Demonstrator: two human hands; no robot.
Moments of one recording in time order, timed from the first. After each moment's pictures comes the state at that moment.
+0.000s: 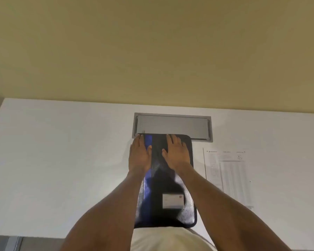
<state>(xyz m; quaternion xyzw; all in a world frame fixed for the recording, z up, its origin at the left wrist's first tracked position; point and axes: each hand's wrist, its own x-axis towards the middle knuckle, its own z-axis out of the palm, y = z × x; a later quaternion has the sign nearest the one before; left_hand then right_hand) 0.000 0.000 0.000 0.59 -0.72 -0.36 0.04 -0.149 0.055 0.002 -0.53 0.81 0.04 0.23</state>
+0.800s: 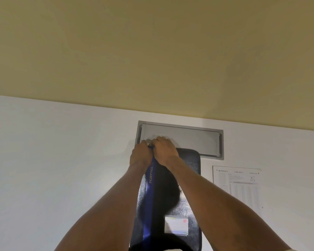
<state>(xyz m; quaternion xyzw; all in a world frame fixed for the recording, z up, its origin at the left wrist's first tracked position) -0.028 -0.082 -0.020 0.64 -0.66 -0.39 -0.06 -0.137 -0.052 -0.029 -0.63 0.73 0.00 0.27</state>
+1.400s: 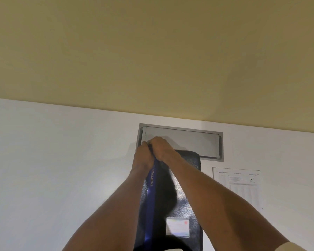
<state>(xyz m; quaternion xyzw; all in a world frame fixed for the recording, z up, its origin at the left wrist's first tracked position) -0.028 -0.077 -0.014 0.64 -0.64 -0.42 -0.01 -0.130 -0.077 -0.009 -0.59 0.72 0.00 0.37</state>
